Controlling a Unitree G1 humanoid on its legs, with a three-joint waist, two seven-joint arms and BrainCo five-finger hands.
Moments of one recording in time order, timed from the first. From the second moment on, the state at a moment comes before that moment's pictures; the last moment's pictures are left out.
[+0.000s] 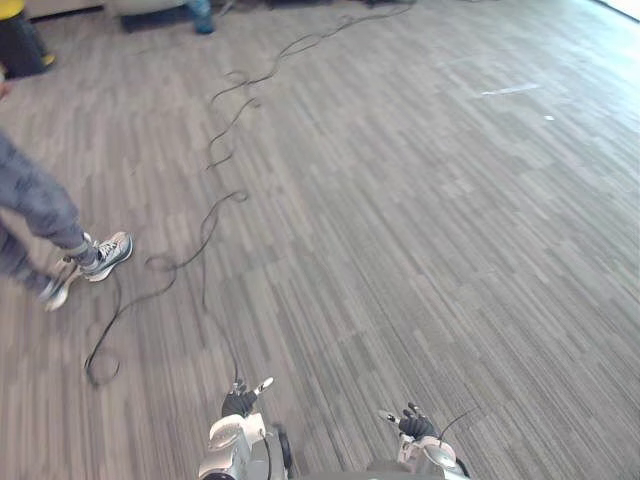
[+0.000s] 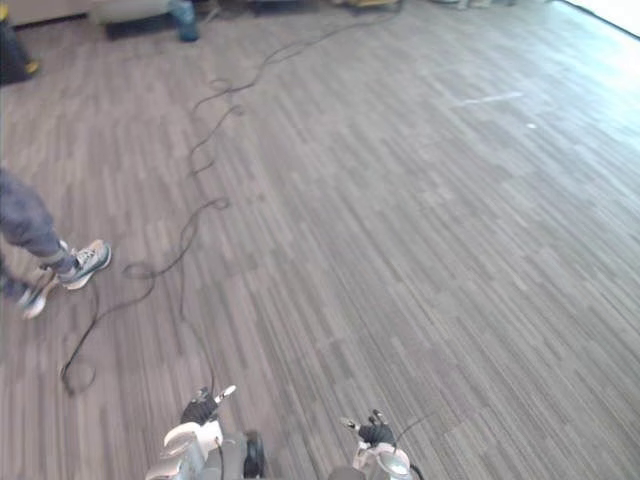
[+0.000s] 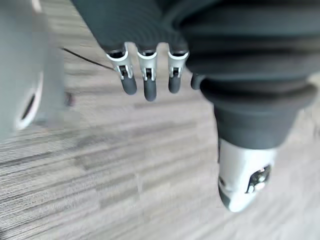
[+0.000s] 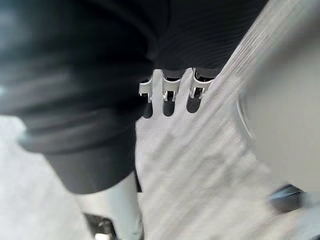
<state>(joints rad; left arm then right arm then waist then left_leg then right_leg) 0.00 -0.03 0.18 0.95 -0.14 -0.03 0.09 0.05 0.05 -0.18 0.88 0.19 -0.03 -0.07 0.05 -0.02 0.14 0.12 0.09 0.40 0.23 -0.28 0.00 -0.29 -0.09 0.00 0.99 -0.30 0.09</state>
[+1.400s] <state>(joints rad) -0.05 -0.05 0.09 0.98 -0.10 -0.01 0.08 0.03 -0.01 -0.27 0.88 0.16 -0.02 -0.06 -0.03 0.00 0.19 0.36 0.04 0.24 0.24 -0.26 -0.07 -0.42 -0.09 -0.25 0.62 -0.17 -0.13</state>
